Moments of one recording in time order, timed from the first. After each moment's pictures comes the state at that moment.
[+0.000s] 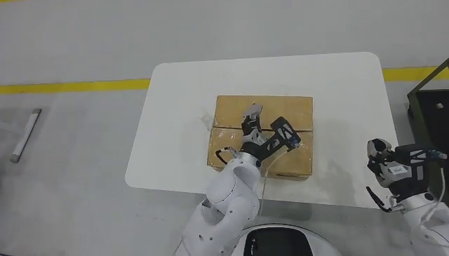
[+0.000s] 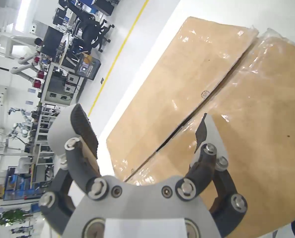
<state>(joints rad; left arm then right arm) 1.09 -1.49 -0.91 -1.81 2.22 -0.28 -0.58 -1.88 -1.28 1.80 -2.13 -1.03 -0.14 0.21</state>
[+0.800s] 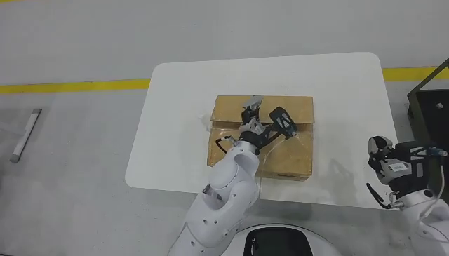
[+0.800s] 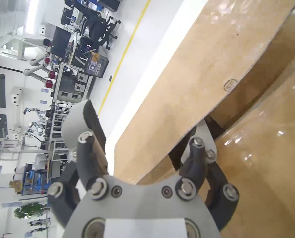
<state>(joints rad) 1.03 -1.51 -0.92 -1.71 2.24 -0.24 -0.51 -1.86 -1.28 1.79 -2.12 -1.04 -0.12 0.21</state>
